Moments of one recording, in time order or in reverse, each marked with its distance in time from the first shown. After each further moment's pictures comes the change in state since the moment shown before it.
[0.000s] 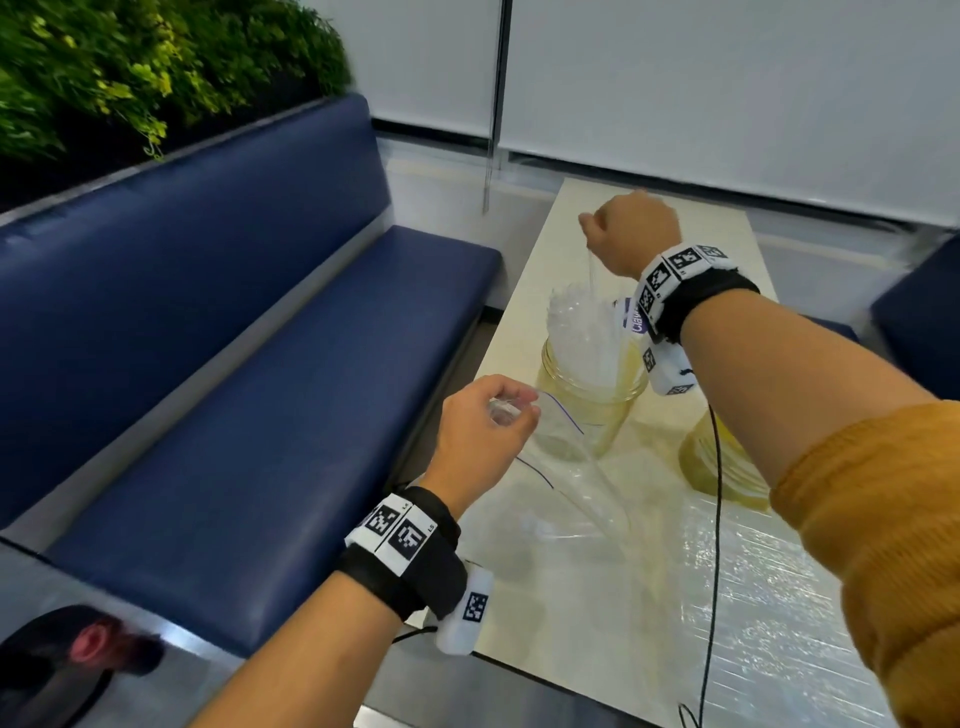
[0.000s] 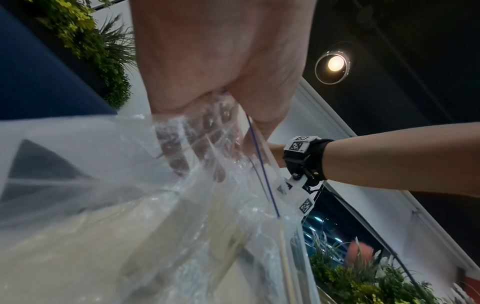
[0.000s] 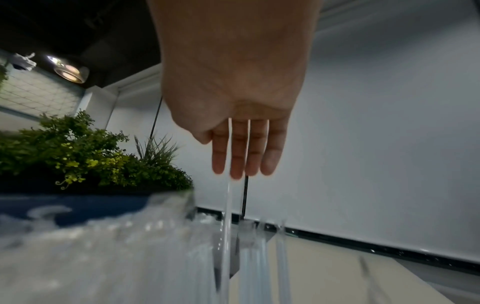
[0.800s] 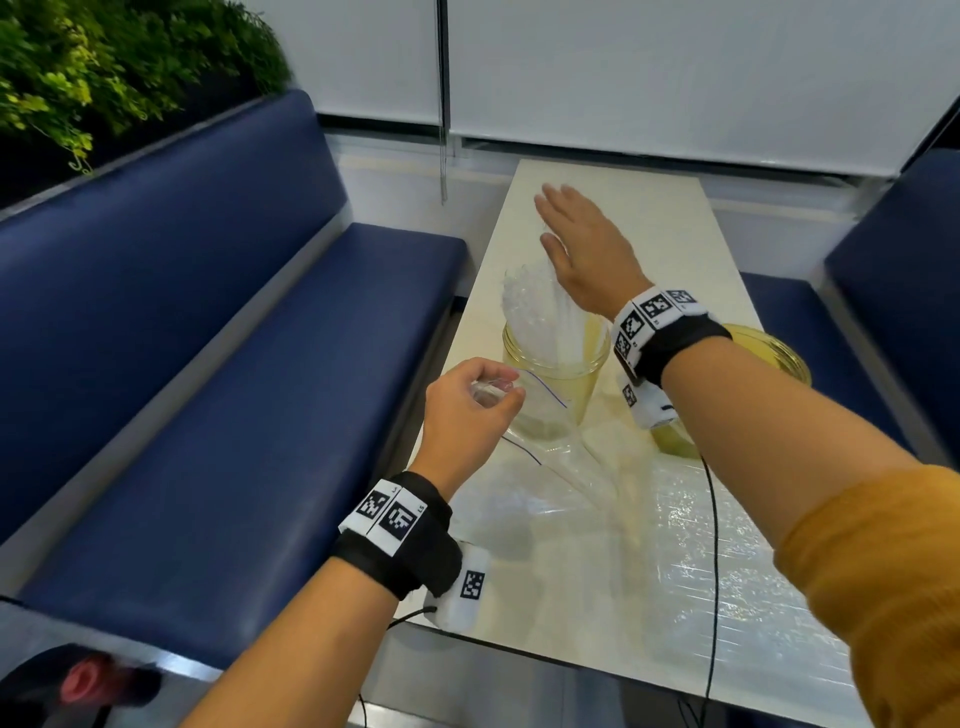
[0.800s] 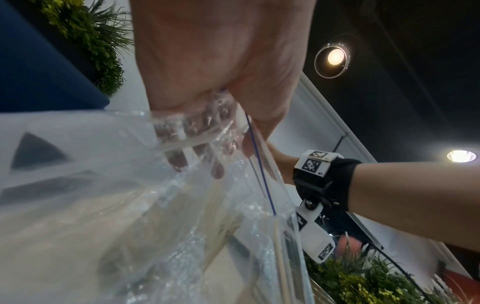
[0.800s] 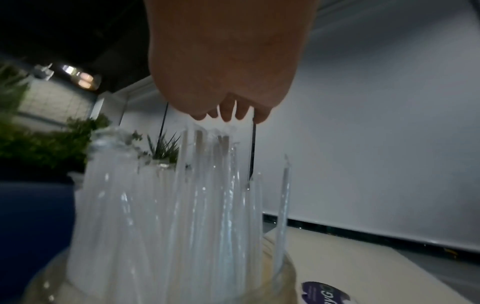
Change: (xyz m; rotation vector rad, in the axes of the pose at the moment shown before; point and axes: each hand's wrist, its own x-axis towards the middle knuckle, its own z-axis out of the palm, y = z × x) left_hand 0.004 0.004 0.020 -0.024 -0.040 -0.020; right_hand -0.065 0.015 0.034 0.260 0.198 -0.225
